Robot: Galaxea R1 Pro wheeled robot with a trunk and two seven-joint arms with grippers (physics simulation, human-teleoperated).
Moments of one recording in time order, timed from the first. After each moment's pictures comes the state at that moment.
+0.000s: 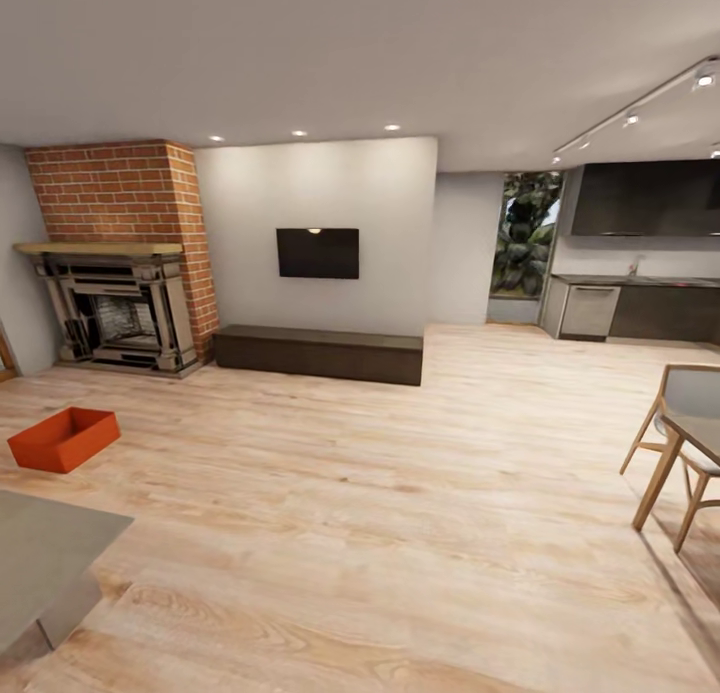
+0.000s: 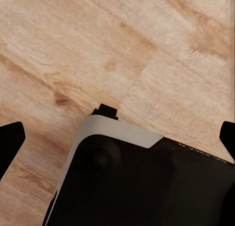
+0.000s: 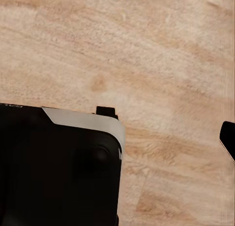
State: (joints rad) left arm -0.21 0.00 -0.24 0.00 0.60 -0.05 0.10; right arm -0.14 0.00 -0.01 0.03 0.14 -0.17 -0.09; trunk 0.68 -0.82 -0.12
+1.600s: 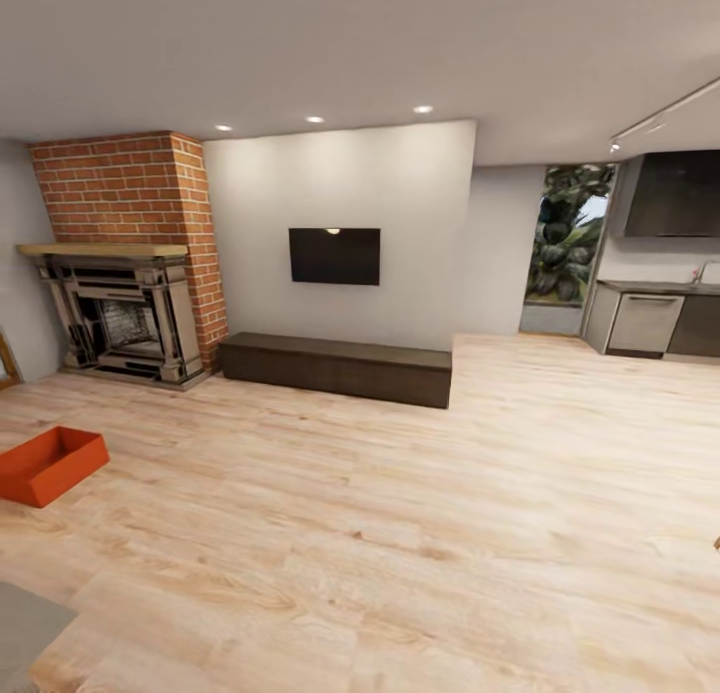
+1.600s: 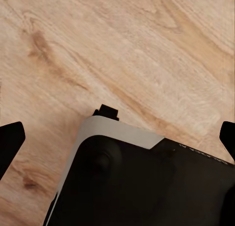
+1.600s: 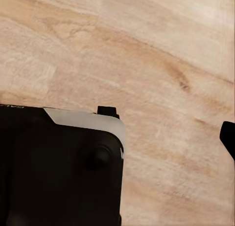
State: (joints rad) left arm -0.21 0.00 -0.23 0.00 0.60 -0.05 0.10; right arm -0.14 0.01 -0.01 0.03 0.14 -0.17 -0.09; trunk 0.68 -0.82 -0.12
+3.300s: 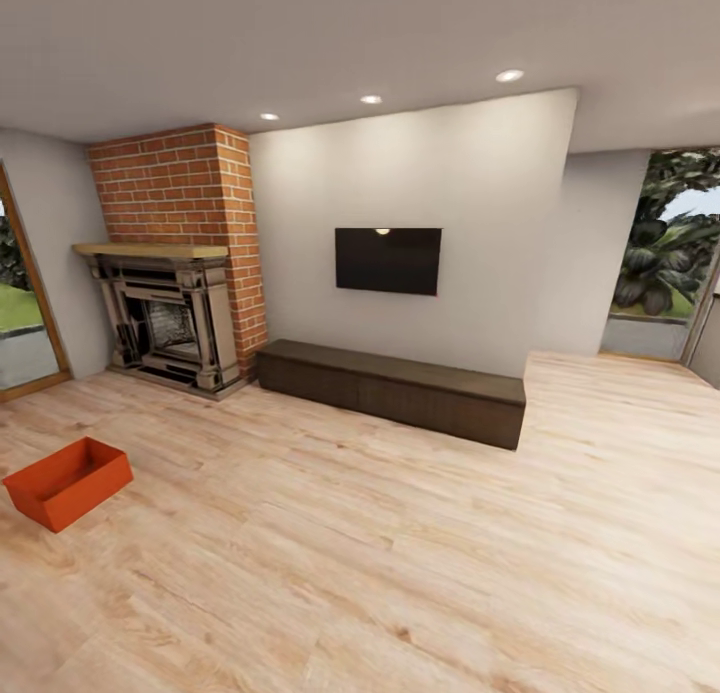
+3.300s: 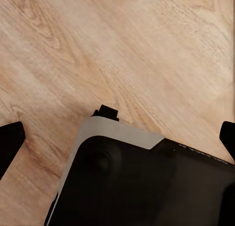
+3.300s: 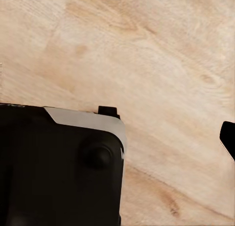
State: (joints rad) left arm -0.21 0.00 -0.24 0.00 0.60 -0.06 0.10; right arm -0.14 0.01 -0.01 0.03 0.14 -0.17 -0.08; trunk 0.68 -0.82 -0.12
